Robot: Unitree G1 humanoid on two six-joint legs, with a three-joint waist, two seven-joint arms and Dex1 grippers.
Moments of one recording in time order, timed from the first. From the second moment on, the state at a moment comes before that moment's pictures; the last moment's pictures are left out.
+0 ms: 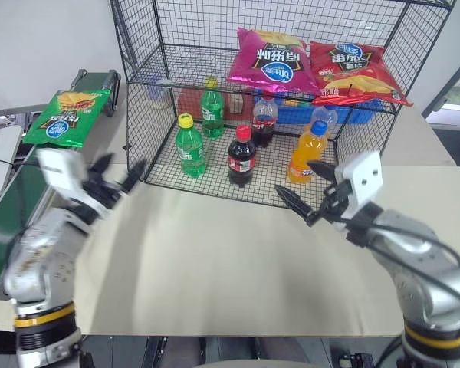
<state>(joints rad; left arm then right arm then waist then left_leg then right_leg) -0.23 0.50 0.53 -0.28 -0.70 0.58 -0.40 -0.33 -0.52 -0.09 -0.69 0.48 0.81 0.50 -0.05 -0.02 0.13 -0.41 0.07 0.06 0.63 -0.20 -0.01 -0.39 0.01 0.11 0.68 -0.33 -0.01</state>
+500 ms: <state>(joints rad) -0.34 0.76 1.12 0.14 -1.15 1.16 0.14 -0.88 -0.46 0.04 -0.42 0.74 0.93 0.72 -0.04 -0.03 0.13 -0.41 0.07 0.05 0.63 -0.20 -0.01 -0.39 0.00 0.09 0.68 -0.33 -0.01</state>
